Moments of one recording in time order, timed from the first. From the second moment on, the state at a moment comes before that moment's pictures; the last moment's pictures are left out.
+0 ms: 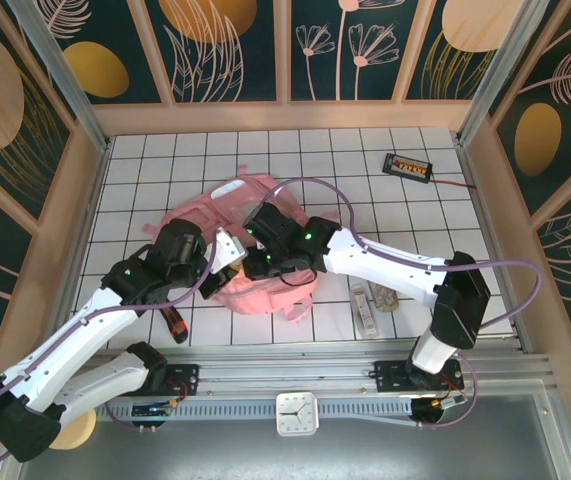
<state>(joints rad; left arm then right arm) -0.64 0.92 0.83 -0.68 0.24 0.34 1.07 1.65 1.43 -0.75 -0.09 0.74</state>
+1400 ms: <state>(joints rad) -0.65 0.76 0.83 -0.66 0.18 0.39 0.84 1.62 1.49 -1.03 0.05 0.55</state>
